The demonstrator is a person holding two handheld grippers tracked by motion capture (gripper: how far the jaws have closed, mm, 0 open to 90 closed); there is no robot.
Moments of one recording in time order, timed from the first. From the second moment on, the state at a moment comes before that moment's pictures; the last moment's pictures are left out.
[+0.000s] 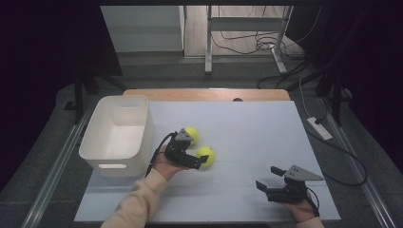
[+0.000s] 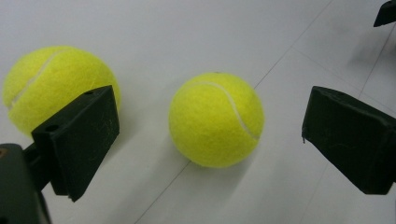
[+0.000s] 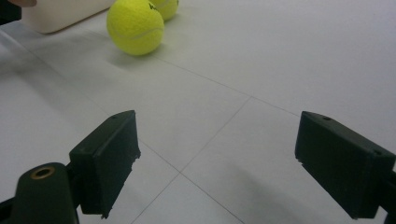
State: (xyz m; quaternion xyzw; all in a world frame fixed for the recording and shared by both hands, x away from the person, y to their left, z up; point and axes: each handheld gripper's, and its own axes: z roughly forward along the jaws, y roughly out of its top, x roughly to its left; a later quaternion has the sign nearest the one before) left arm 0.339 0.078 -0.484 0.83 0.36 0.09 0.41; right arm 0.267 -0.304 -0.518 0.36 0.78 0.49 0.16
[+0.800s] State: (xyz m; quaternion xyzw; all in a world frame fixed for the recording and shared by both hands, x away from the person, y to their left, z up) left arm 0.352 0.061 -0.495 0.85 0.36 0.07 0.38; right arm 0.267 -0.304 -0.518 0.36 0.78 0.49 0.16
